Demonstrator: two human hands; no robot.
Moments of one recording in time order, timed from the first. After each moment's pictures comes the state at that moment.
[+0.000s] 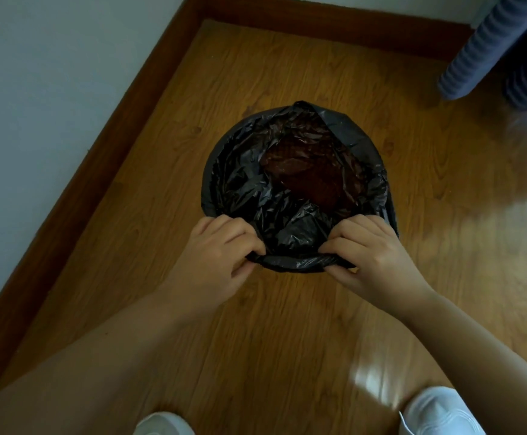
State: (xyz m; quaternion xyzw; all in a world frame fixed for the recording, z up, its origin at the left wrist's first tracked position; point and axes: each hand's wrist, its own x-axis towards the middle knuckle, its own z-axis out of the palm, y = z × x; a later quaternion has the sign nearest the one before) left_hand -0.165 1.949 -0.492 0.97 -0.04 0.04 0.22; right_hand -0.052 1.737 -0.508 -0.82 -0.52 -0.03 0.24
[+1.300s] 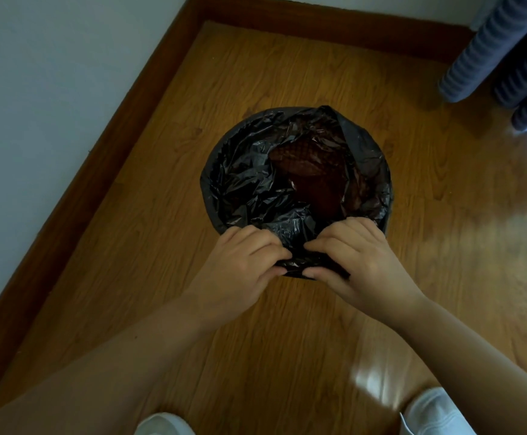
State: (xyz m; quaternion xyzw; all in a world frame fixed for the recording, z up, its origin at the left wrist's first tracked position) left_hand -0.160 1.924 -0.488 0.96 -0.08 0.04 0.25; right_hand -0.064 1.747 -0.499 -0.81 -0.52 -0.01 0.26
